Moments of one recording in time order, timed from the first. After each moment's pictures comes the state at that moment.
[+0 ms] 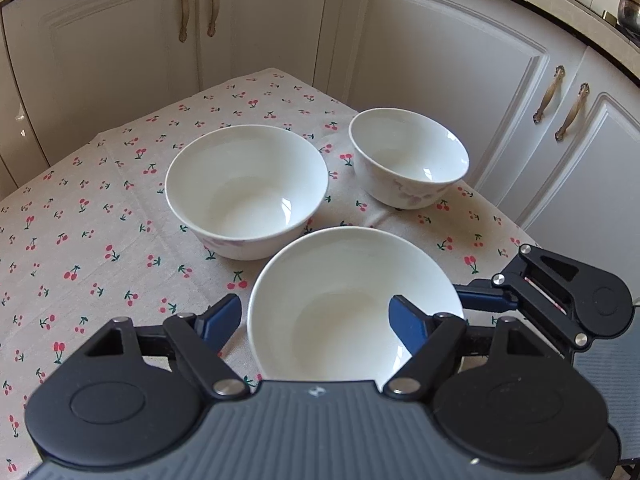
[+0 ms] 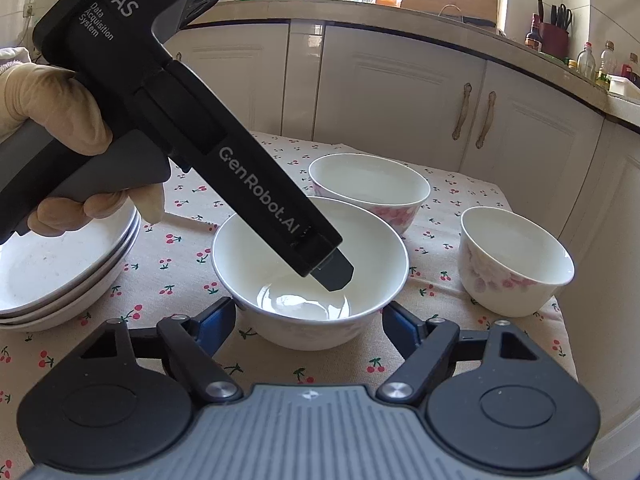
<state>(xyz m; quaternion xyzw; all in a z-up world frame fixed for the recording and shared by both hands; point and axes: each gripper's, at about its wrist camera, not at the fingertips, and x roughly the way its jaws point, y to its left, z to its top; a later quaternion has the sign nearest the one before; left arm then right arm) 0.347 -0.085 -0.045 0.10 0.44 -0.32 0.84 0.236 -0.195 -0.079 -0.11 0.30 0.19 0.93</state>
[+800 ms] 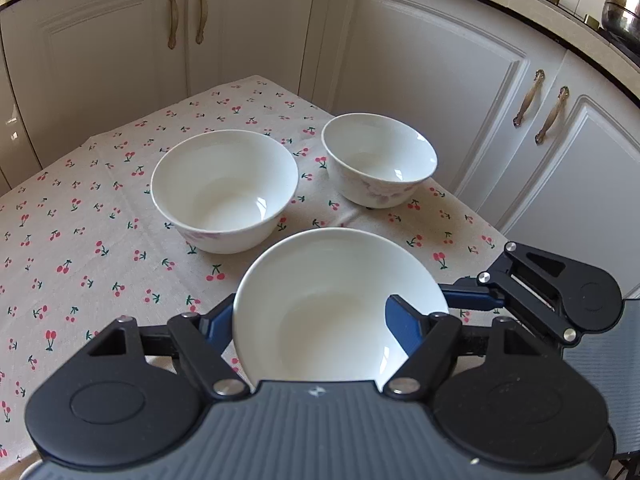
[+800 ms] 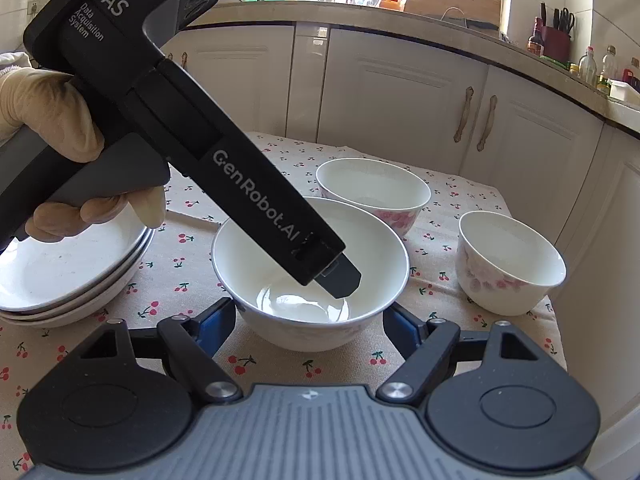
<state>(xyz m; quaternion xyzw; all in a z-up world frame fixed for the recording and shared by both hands) 0.327 -0.084 -0.034 0.09 0.43 -0.33 0.84 0.223 -0.194 -0.066 -0.11 0.30 0.19 0.93</state>
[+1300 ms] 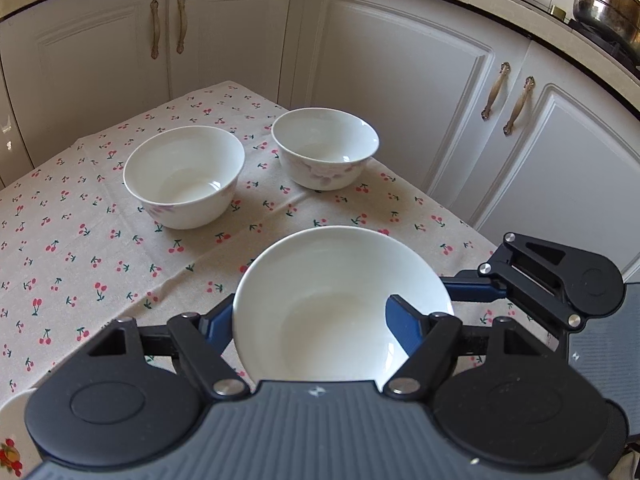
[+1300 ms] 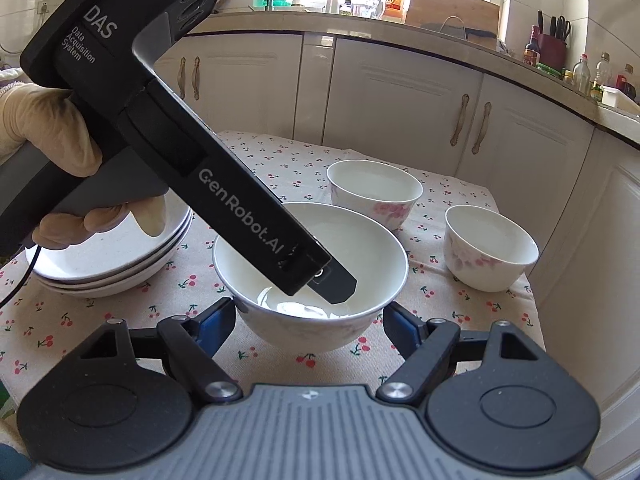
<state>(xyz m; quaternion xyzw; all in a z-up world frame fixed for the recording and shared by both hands) 0.274 -0.092 -0.023 0.09 0.41 -0.34 0.84 0.173 -0.204 -0.050 -0.11 0.30 0.19 0.93</state>
